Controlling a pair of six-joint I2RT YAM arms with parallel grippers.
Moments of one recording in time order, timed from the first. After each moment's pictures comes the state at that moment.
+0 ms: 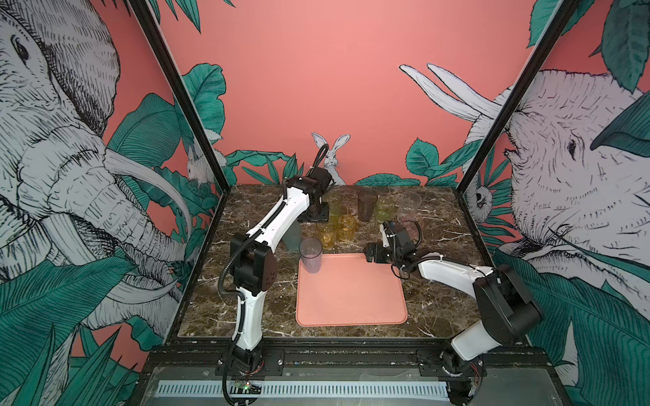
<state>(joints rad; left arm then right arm) -0.51 2.07 2.07 -1.26 -0.11 -0.39 0.52 1.57 0.83 -0.07 -0.03 0.45</state>
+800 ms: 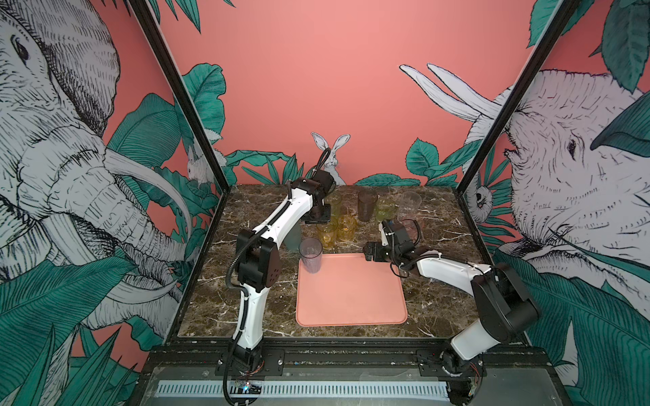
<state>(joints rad) -0.51 2.12 2.07 -1.21 -0.08 -0.40 0.52 1.59 0.86 -0.09 -0.03 0.45</state>
